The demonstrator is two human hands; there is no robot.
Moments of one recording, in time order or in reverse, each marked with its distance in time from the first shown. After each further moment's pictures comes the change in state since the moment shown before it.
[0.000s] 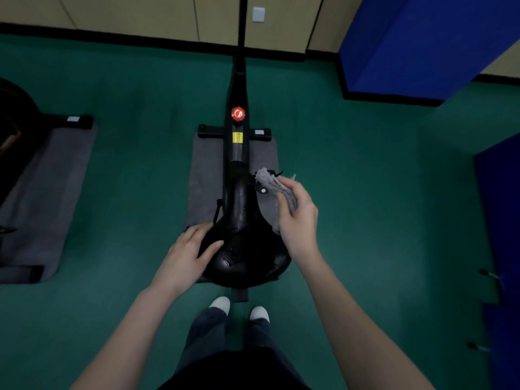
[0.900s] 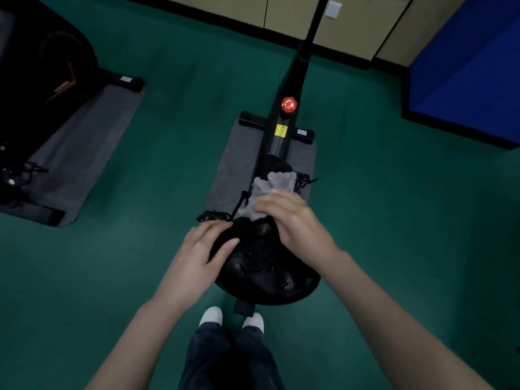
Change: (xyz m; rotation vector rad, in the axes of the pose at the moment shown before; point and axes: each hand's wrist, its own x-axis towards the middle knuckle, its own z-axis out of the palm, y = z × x) left_hand -0.012 -0.004 0.030 -0.160 0.236 -0.069; right_hand 0.036 0.053 0.040 -0.441 -0.699 -0.744
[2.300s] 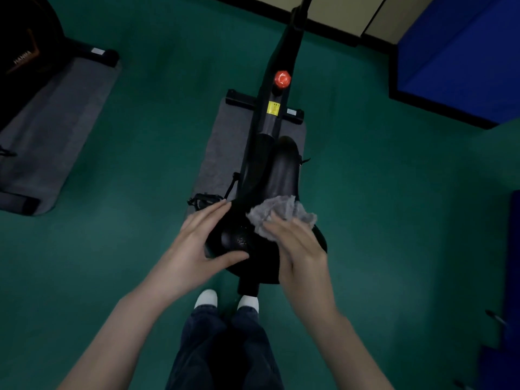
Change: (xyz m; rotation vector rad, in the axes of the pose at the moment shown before) left_hand -0.007 -0.019 -0.011 -0.086 -0.195 0.082; right_hand -0.064 -0.076 0.032 -0.036 0.261 0.403
